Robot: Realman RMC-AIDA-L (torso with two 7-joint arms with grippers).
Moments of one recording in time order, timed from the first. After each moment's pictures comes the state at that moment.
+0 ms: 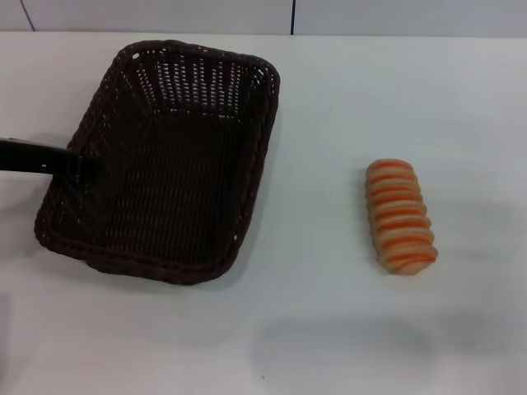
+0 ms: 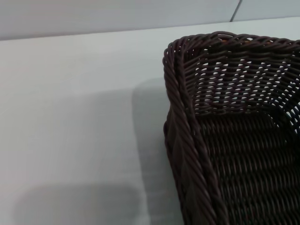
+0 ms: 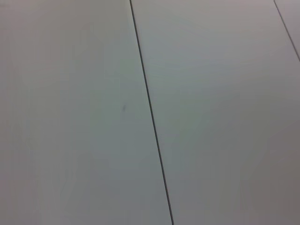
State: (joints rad) left arm -0.27 -2.06 -1.92 -1.48 2.48 -1.27 0.51; right arm 0.28 2.08 0.29 0.45 -1.40 -1.71 -0.11
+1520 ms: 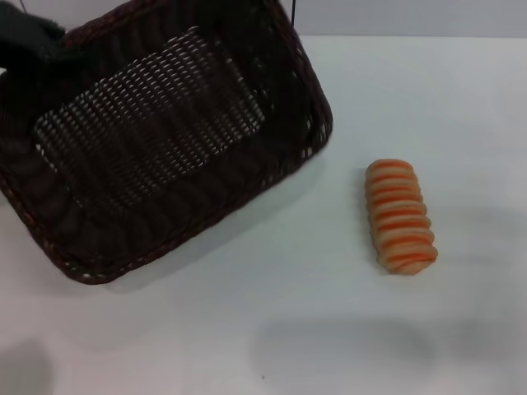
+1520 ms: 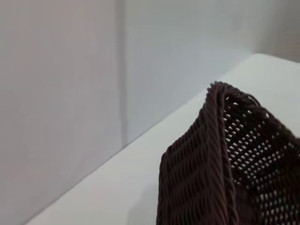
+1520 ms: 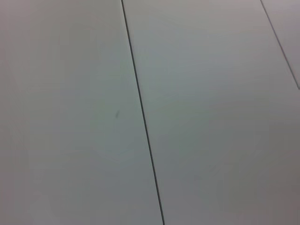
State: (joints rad) left arm -0.50 -1.99 -2.34 -1.47 2.19 -1.64 1.14; right arm 0.26 2.09 0.29 0.45 -1.40 -1.74 -0.11
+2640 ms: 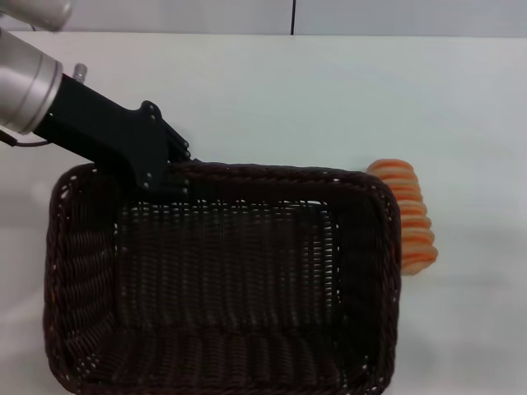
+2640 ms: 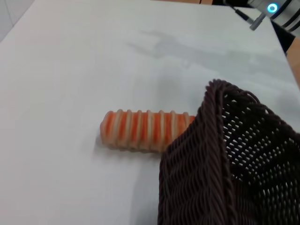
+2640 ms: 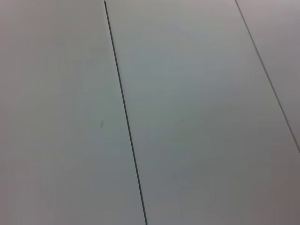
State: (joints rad) left arm -0.68 -2.00 -2.14 -1.24 2.26 -1.86 1.40; right arm 0.20 2.09 0.27 0.49 -1.40 -1.80 -0.11
